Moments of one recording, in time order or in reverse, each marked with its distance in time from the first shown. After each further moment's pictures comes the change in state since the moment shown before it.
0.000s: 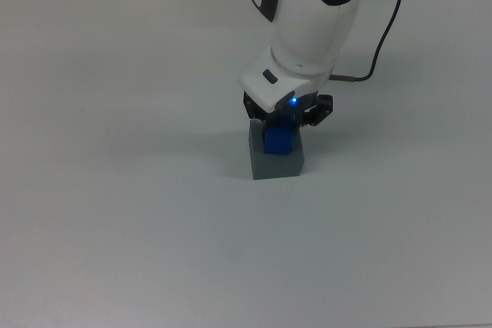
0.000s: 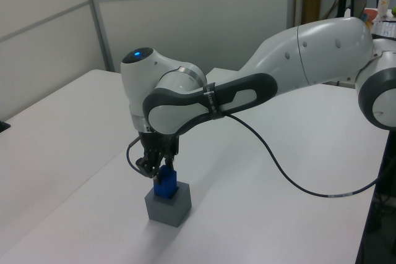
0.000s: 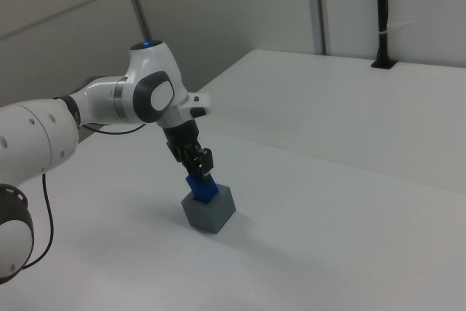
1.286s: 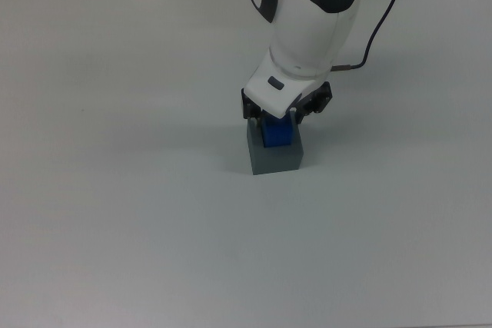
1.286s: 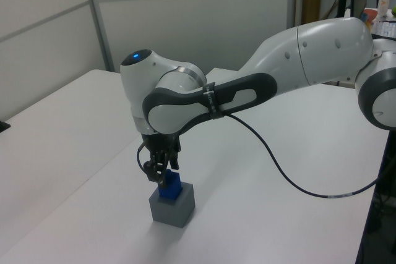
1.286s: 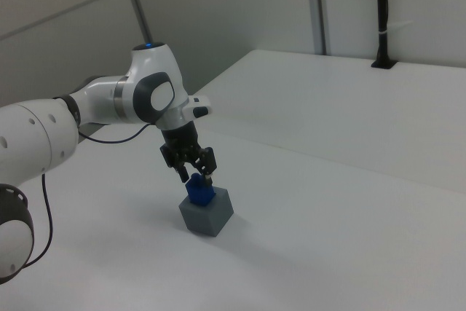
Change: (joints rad) arm -0.001 0.000 0.000 0.002 0.007 -0.057 -0.220
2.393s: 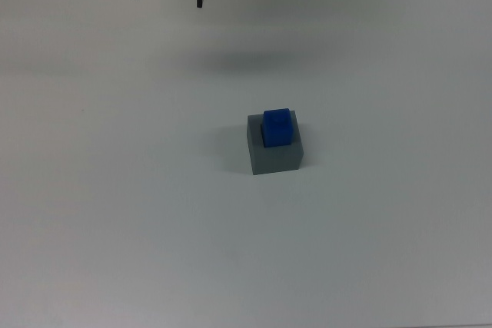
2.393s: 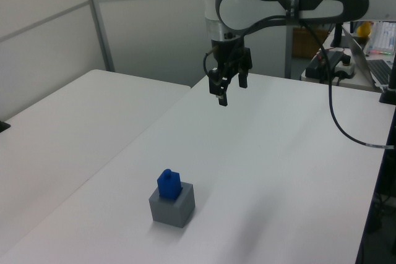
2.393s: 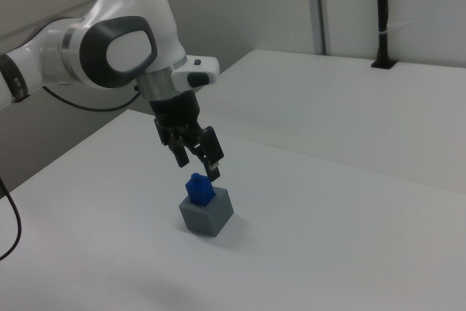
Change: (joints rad) arm -0.208 -0.467 -0.049 -0.224 0.008 -0.215 -0.017
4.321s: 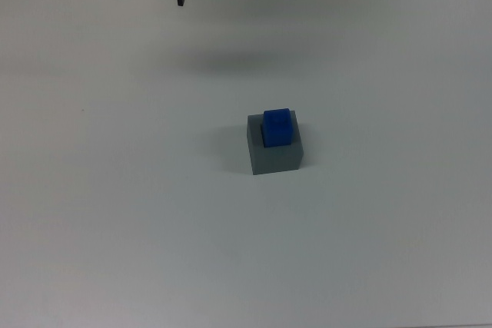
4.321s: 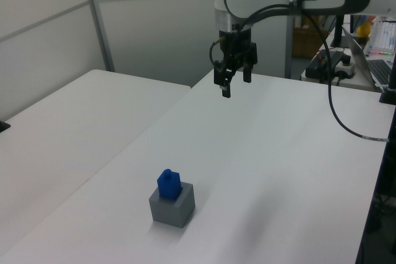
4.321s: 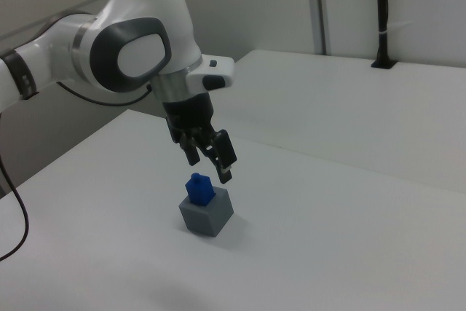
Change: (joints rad) arm -0.037 -0.004 -0.036 0.004 0.053 0.020 -0.036
